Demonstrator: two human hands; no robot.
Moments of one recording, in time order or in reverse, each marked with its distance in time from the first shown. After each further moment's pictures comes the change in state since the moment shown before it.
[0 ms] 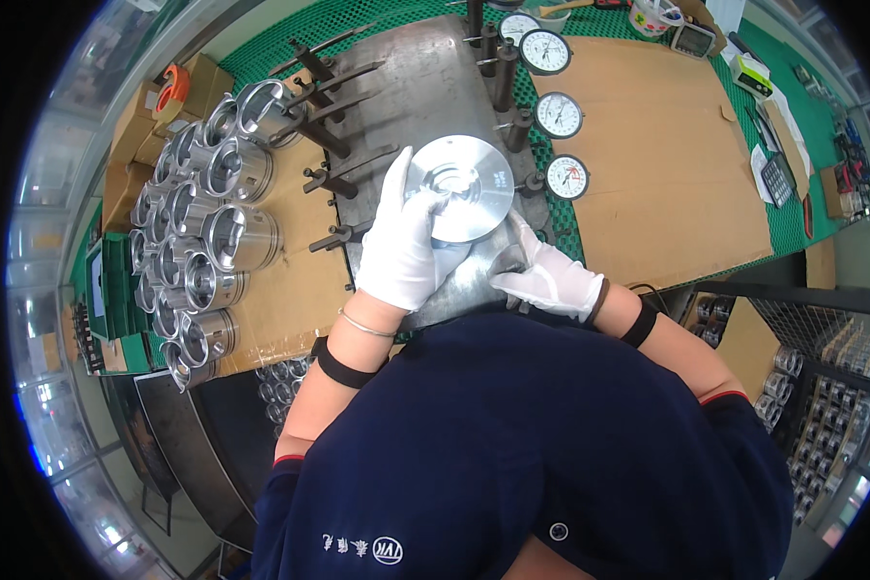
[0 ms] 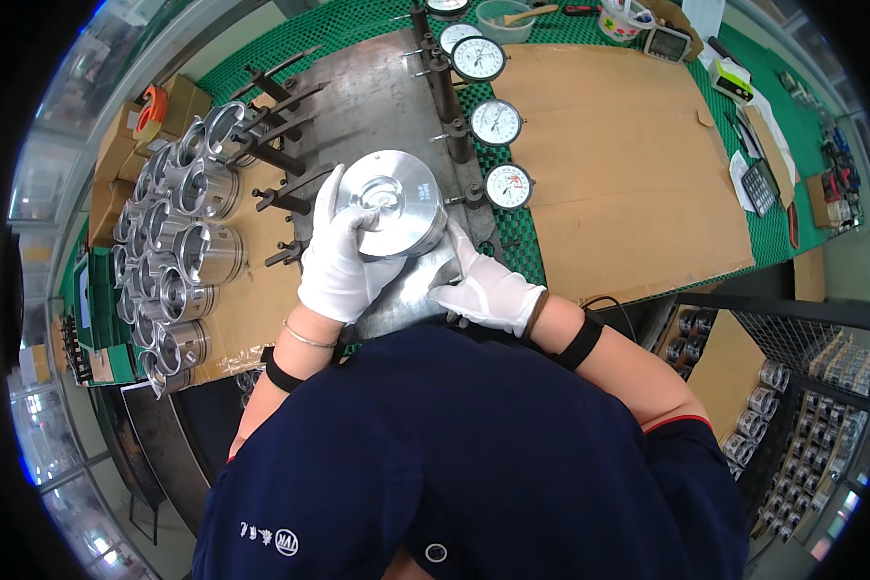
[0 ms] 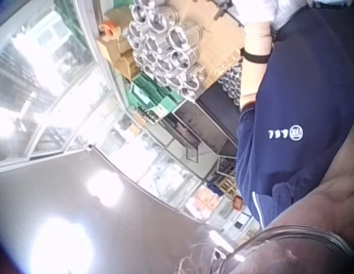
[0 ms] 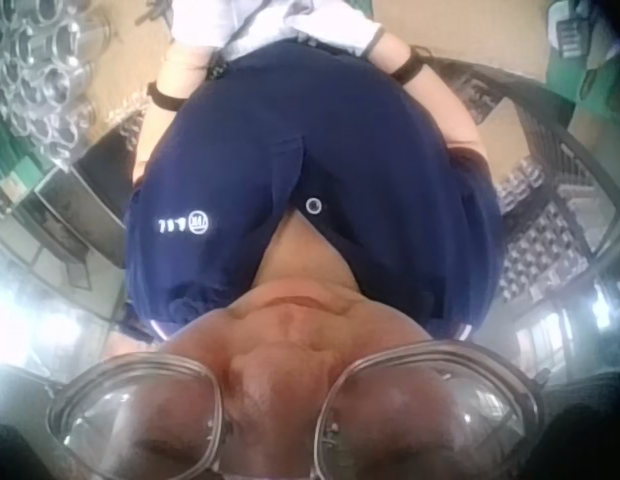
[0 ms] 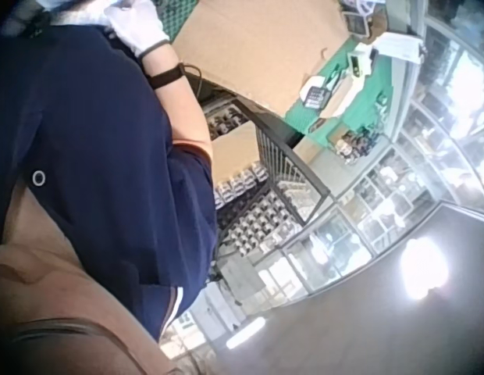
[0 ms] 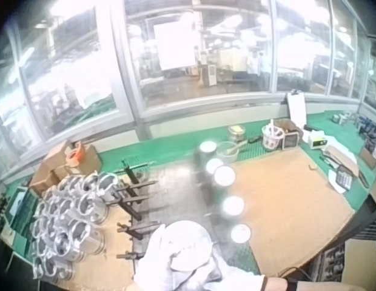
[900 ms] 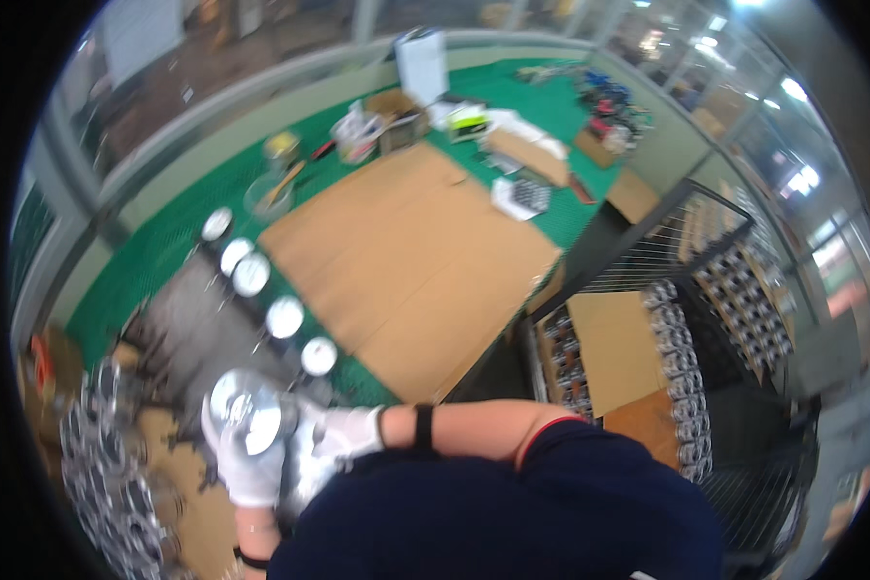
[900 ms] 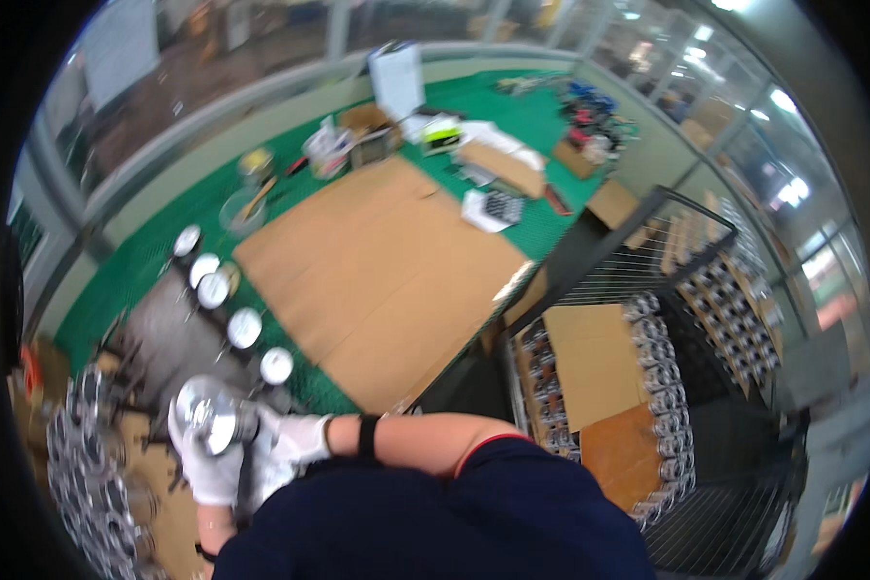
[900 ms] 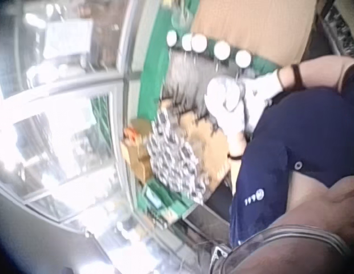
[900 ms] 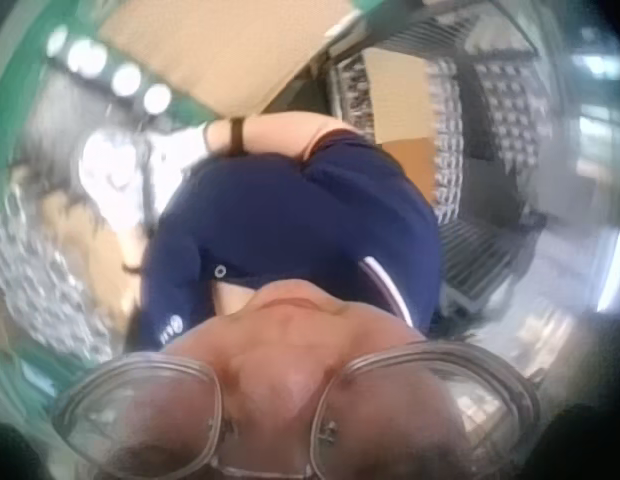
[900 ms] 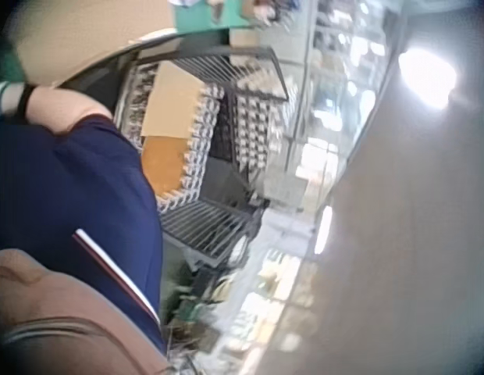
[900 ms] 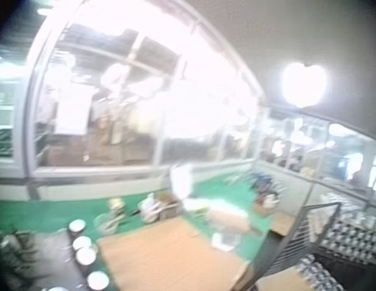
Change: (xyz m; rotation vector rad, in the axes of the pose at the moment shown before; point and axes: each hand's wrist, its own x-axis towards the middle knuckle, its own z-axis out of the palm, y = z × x) left_hand 0.001 0.001 -0.004 -0.038 0.063 -0.013; right_hand 0.008 -0.014 0.007 0.188 0.030 -0.032
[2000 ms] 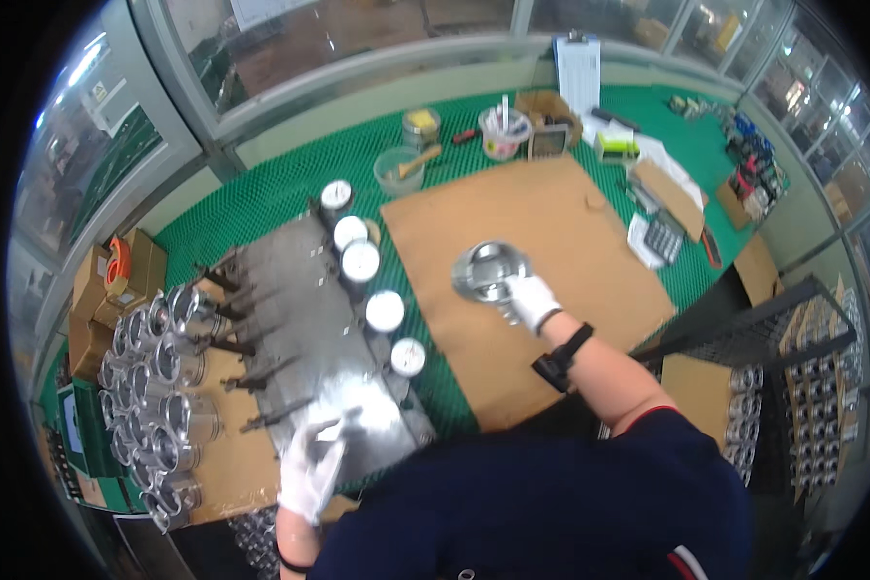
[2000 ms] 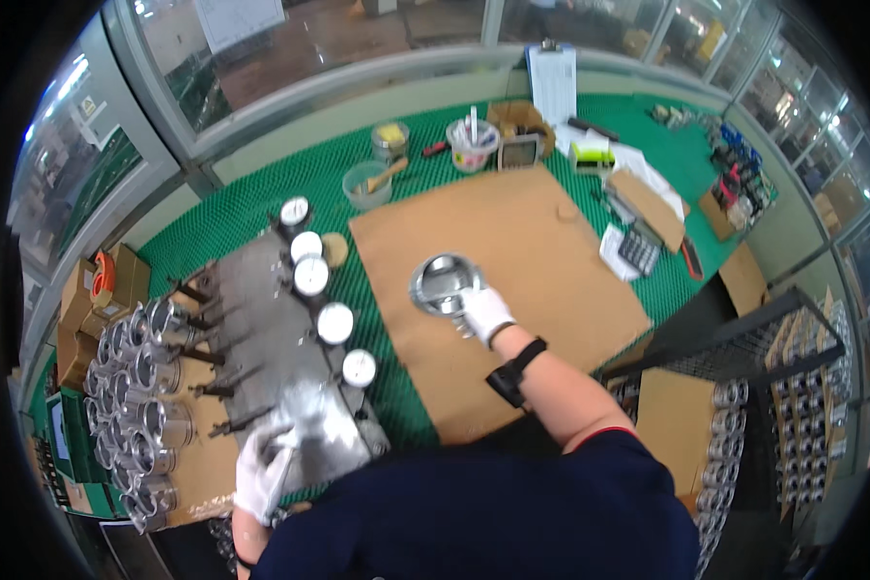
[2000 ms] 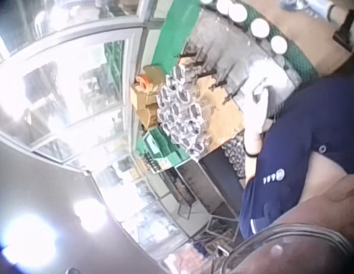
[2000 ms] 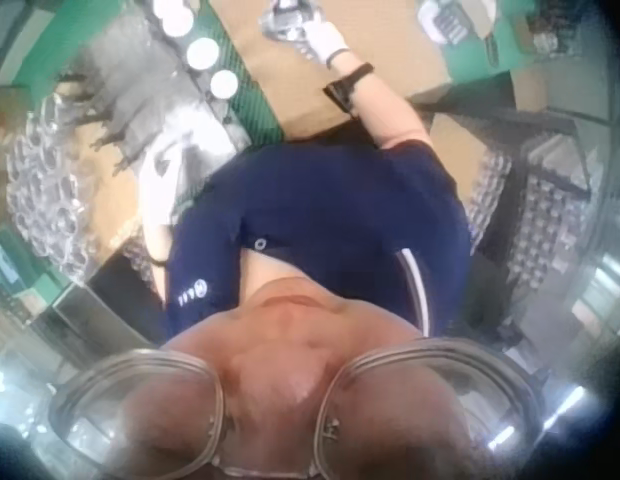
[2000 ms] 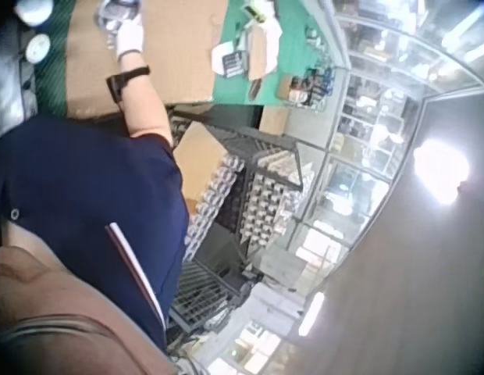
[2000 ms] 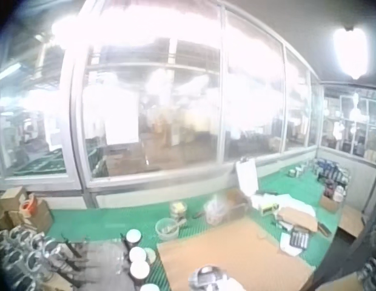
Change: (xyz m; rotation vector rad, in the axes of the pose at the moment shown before) left_hand -0.014 0.060 -0.029 -0.314 -0.376 -0.616; right_hand -0.025 0.054 -0.251 0.245 0.812 0.238
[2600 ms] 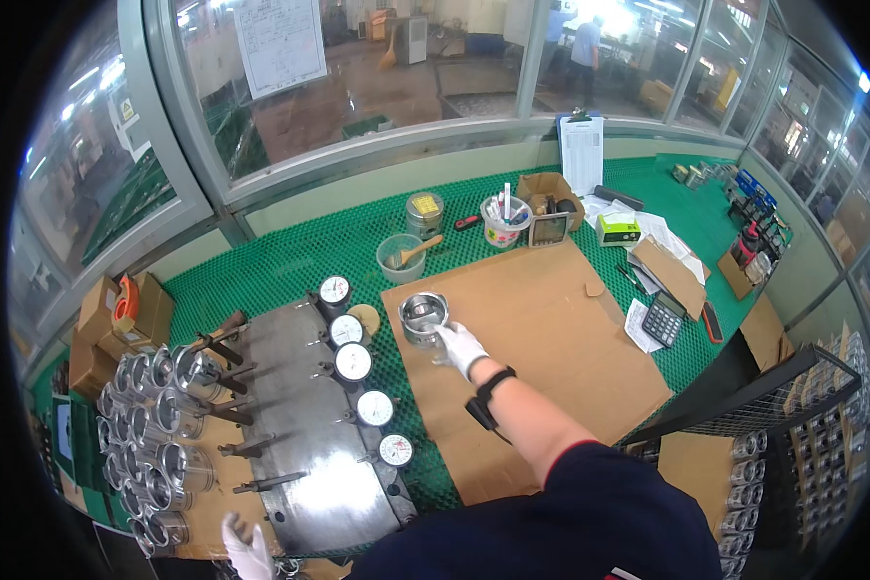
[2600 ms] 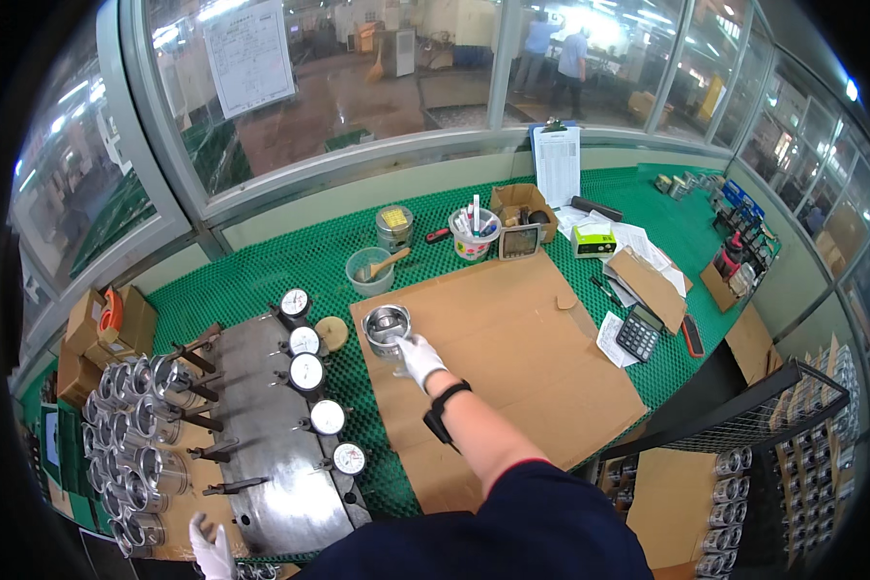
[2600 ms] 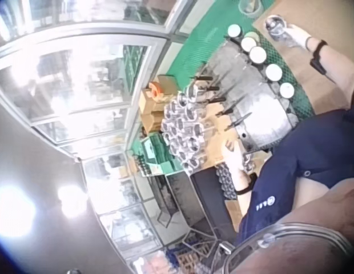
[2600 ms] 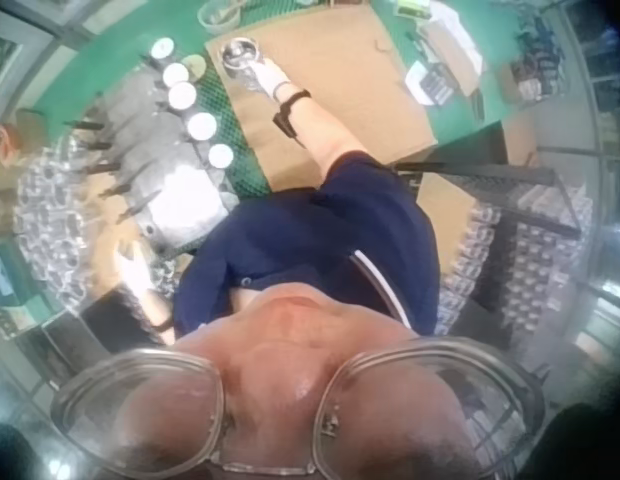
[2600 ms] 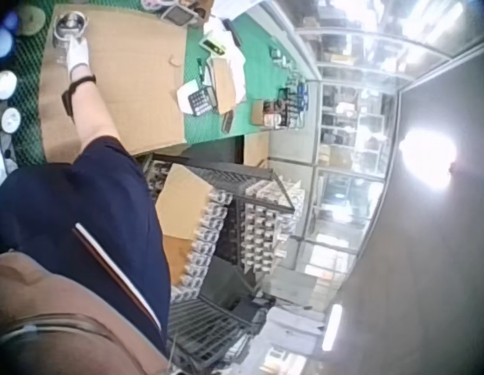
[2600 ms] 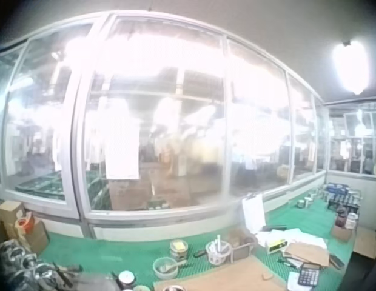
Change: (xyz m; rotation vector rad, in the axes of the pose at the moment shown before) left_hand -0.062 -0.095 -0.046 0.300 0.598 -0.265; right_hand 0.130 -0.021 0.096 0.287 -0.218 -0.024
